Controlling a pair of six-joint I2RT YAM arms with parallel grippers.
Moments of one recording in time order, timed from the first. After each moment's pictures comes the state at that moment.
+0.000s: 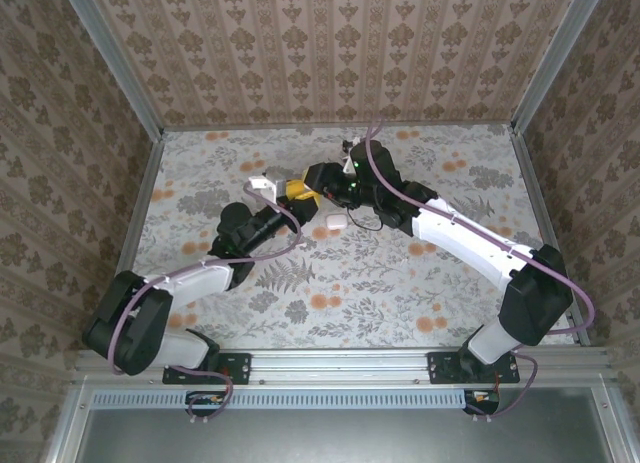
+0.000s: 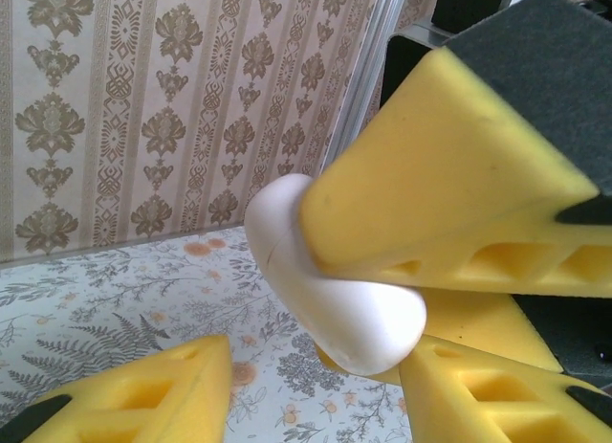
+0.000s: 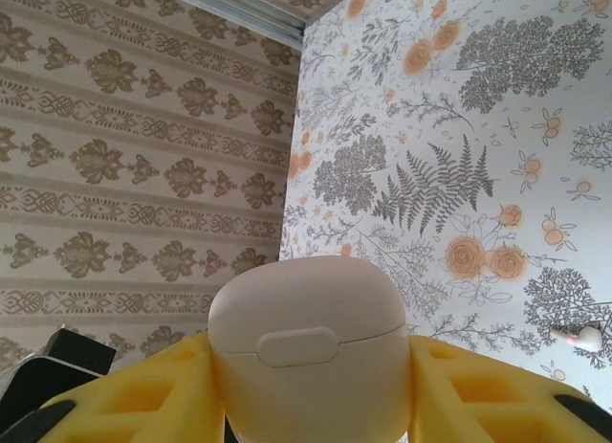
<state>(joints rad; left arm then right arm) -0.58 1.36 0.54 0.94 0.35 -0.34 0.67 1.55 1.32 -0.19 -0.22 1.03</state>
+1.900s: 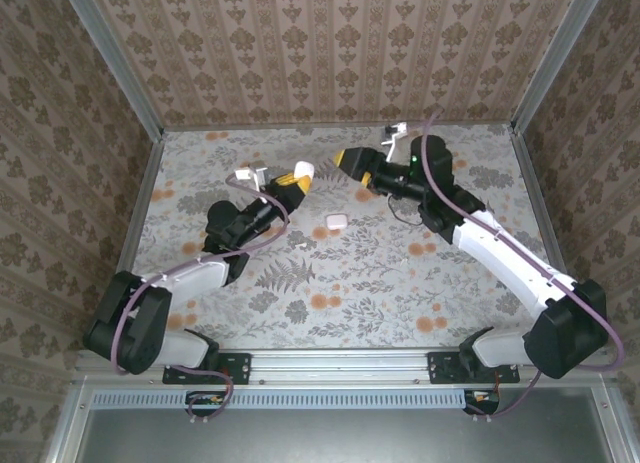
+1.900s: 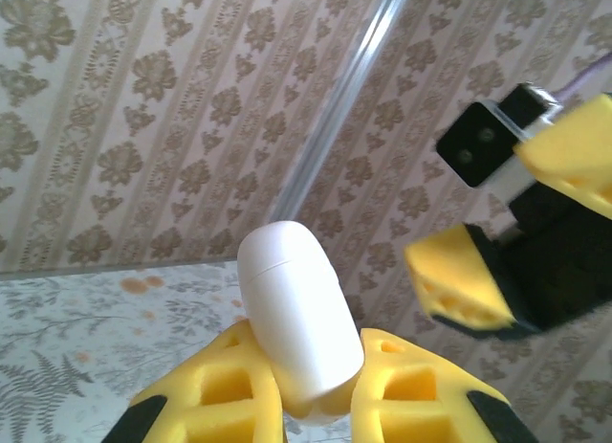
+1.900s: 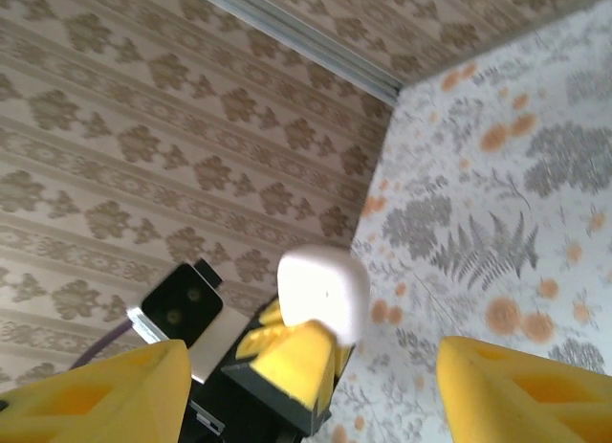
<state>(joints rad) -0.50 1.35 0.55 1.07 0.48 -0.62 0.45 1.33 1.14 0.04 -0.49 0.94</state>
